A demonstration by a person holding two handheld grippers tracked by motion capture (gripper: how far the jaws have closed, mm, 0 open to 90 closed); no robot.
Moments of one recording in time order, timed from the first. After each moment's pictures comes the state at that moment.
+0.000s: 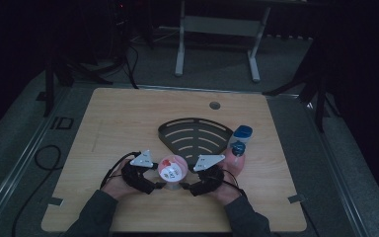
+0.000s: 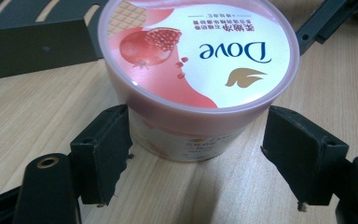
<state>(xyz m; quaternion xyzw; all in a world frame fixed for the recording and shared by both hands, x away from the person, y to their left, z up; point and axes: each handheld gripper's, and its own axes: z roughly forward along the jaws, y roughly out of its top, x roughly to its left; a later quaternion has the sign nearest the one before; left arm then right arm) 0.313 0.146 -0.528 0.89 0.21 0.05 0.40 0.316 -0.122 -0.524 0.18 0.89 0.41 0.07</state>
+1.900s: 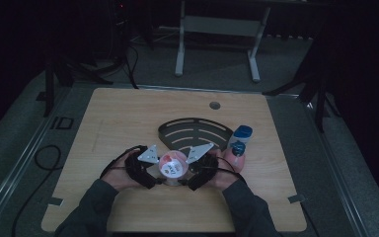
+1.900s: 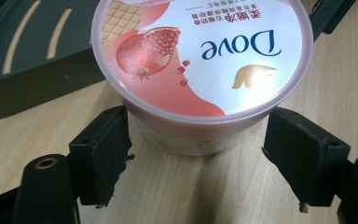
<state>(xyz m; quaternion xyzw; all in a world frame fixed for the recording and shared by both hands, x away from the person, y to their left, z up) 0.327 0.136 -0.501 0.92 0.15 0.08 0.34 0.344 -0.103 -0.506 0.10 0.93 0.36 0.06</state>
